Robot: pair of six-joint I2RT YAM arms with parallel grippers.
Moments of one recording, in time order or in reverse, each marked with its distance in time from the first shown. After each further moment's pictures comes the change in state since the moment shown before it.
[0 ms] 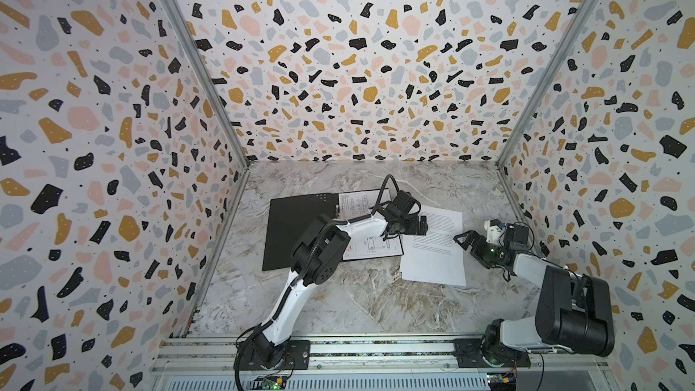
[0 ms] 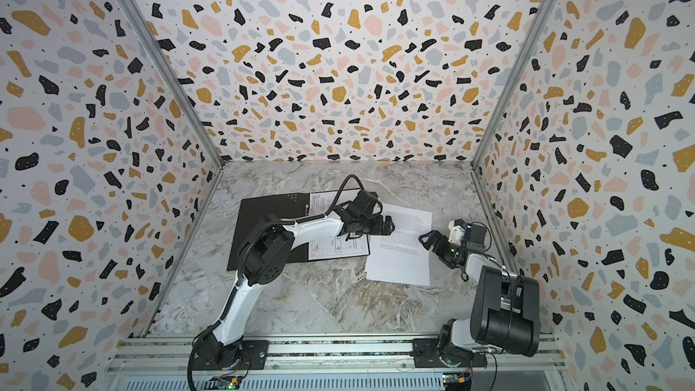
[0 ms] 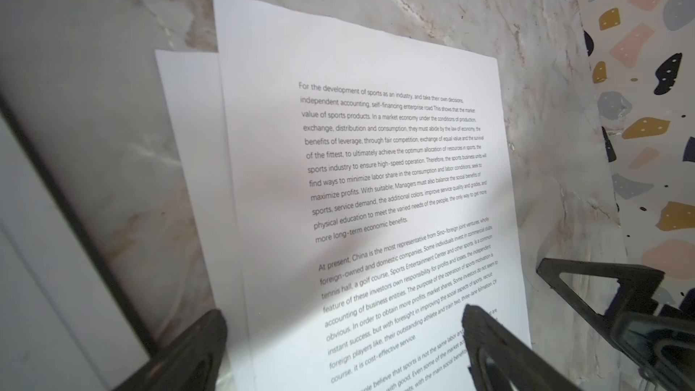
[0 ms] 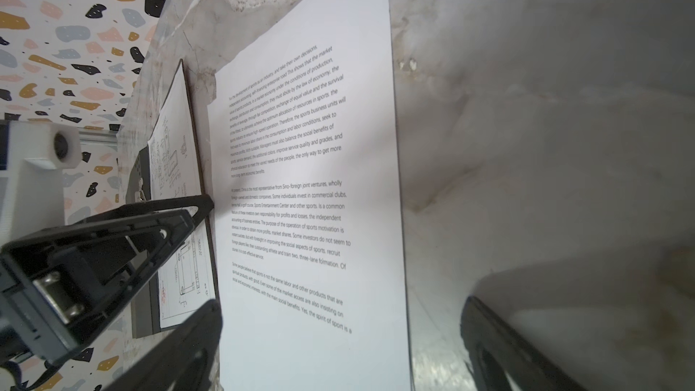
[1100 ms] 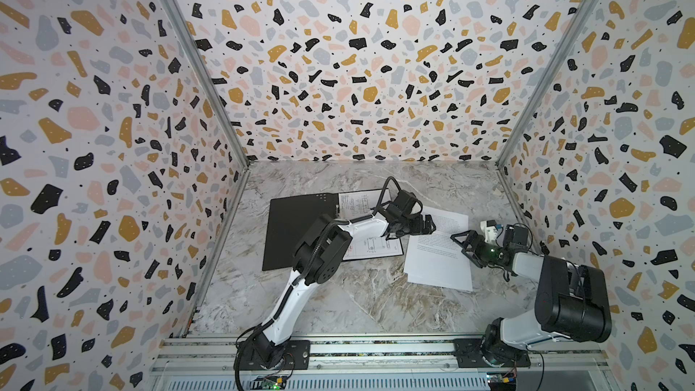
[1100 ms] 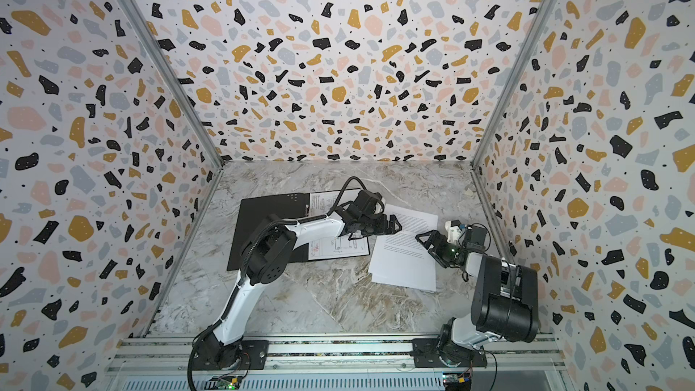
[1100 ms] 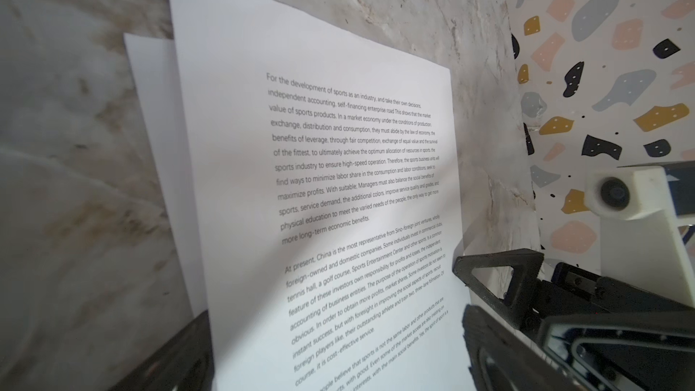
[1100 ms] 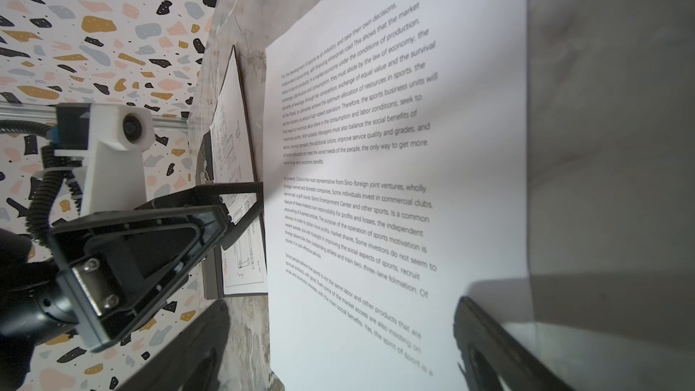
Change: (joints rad) left arm -0.002 0.016 0.002 0.084 0.141 -0.085; right arm -0.017 0.068 -0.014 0.083 -0.211 0.068
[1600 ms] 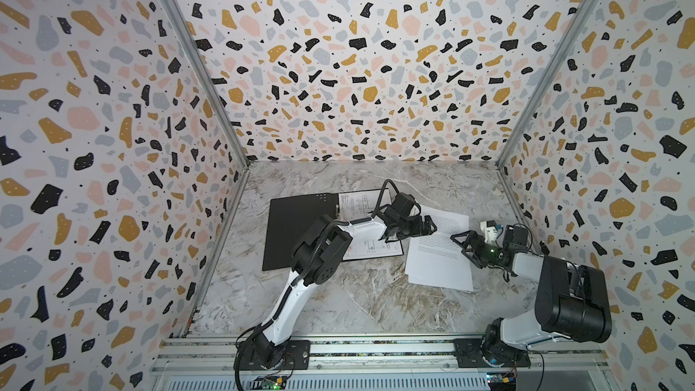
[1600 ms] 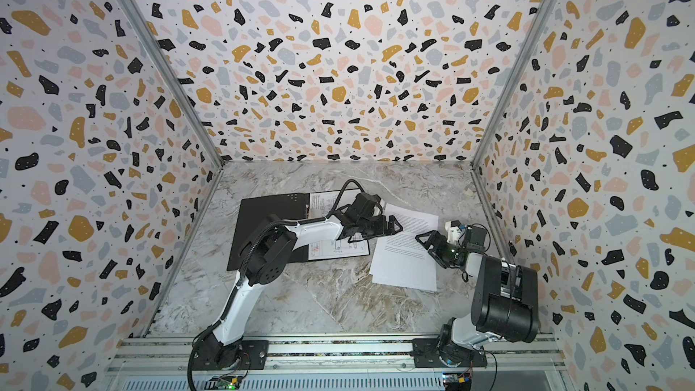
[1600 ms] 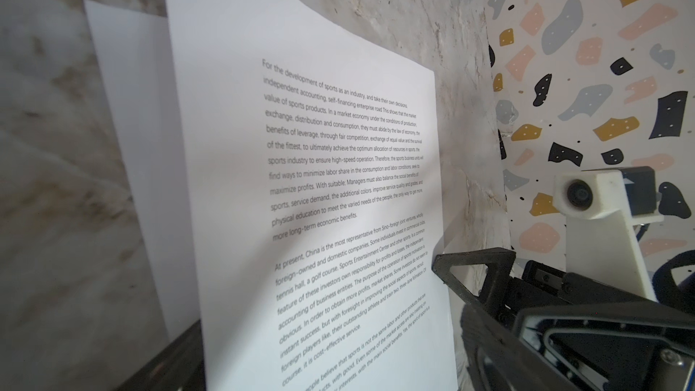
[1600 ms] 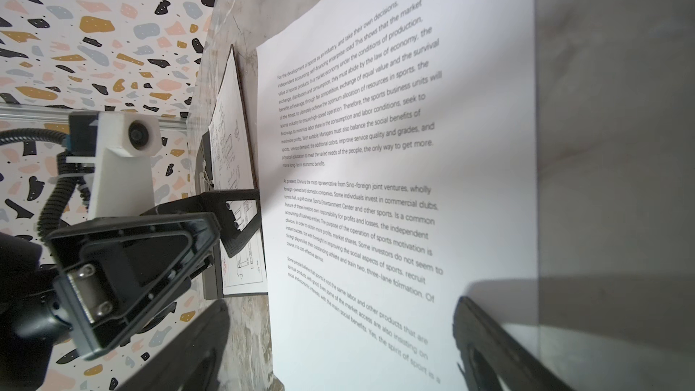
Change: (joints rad) left arm 0.000 -0.020 -0.085 0.116 0.042 -0.077; right arm 0.000 0.000 -0.004 -0.001 0.007 -0.002
